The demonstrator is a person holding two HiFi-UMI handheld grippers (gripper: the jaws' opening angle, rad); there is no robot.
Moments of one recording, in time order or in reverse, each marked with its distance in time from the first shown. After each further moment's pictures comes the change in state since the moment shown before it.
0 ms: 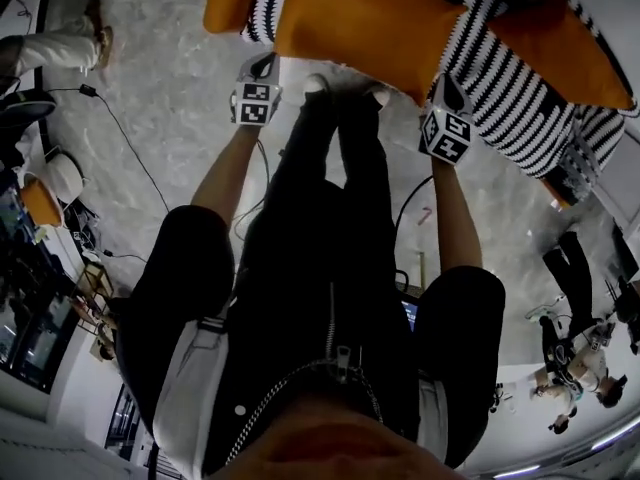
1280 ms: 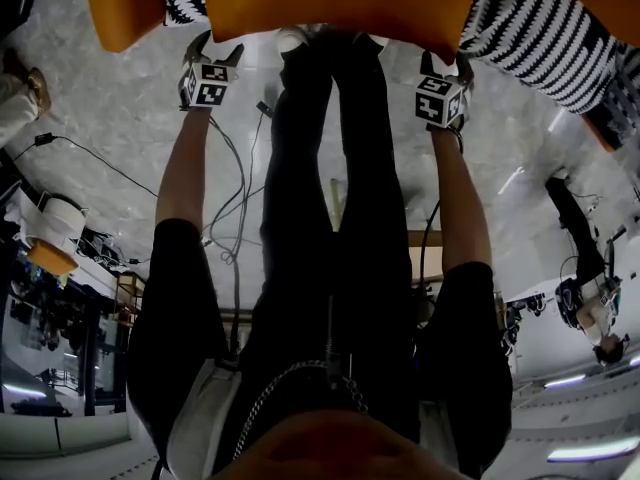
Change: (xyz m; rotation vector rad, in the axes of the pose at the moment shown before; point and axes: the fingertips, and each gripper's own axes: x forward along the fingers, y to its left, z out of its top) left arm 0.185 0.043 -0.222 0.311 0.328 -0.214; right arm 0.126 -0.038 -0.260 -0.248 0.498 -0.271
